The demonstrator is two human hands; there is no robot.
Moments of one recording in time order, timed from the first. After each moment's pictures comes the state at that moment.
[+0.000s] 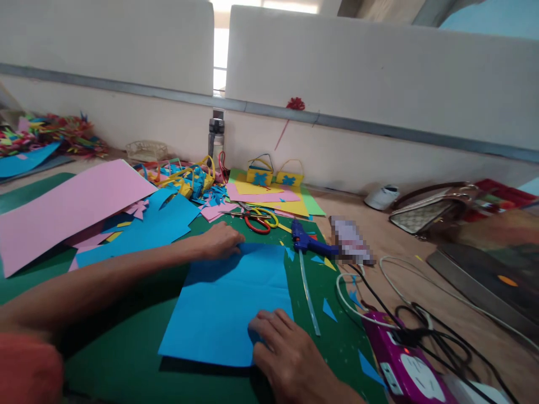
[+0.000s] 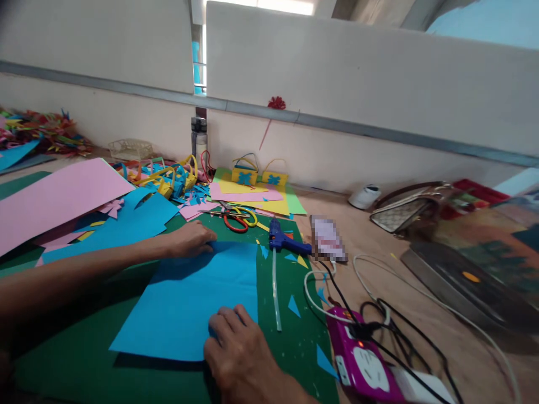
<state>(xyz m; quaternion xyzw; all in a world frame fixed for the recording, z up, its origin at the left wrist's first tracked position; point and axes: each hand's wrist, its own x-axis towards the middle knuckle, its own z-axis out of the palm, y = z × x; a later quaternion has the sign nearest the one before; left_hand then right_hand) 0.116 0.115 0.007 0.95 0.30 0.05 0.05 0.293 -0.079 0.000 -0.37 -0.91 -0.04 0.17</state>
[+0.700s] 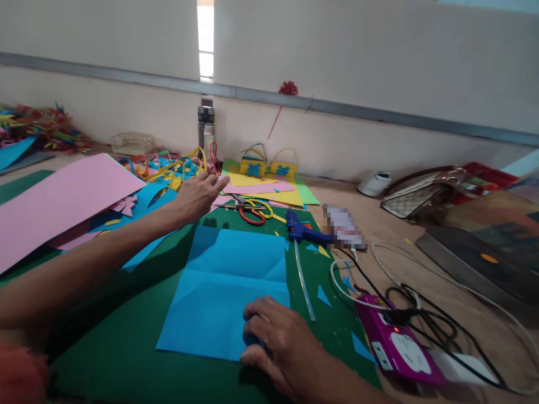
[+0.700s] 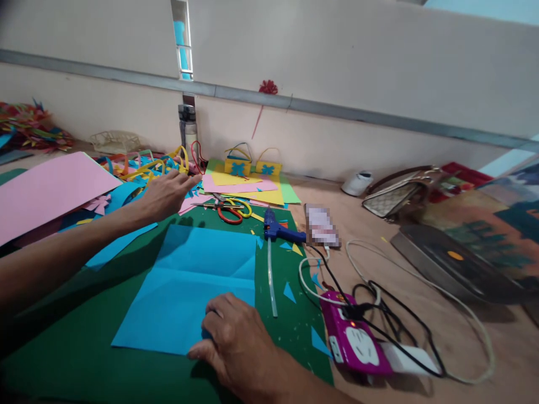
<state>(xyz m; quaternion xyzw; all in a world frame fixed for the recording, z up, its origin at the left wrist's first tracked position) 0.092 0.138 0.060 0.88 0.43 0.12 -0.16 0.289 -0.071 0.016 -0.43 -0.88 0.15 0.15</state>
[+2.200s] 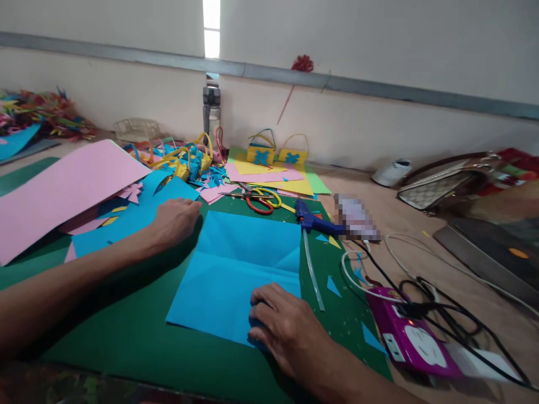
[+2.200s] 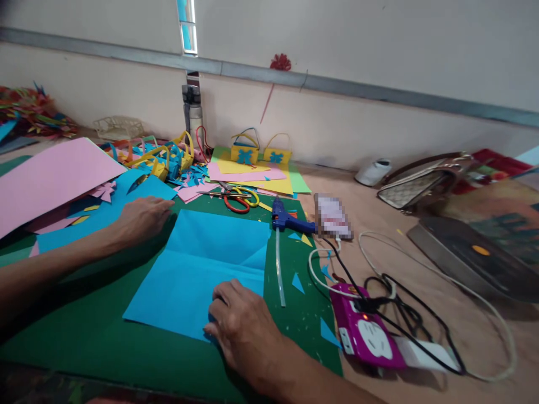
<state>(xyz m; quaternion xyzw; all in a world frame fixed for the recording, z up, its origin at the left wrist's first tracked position) 0.044 0.097 0.010 0.83 0.55 0.07 0.01 0.286 -0.065 0.006 -0.42 -0.88 0.15 0.13</state>
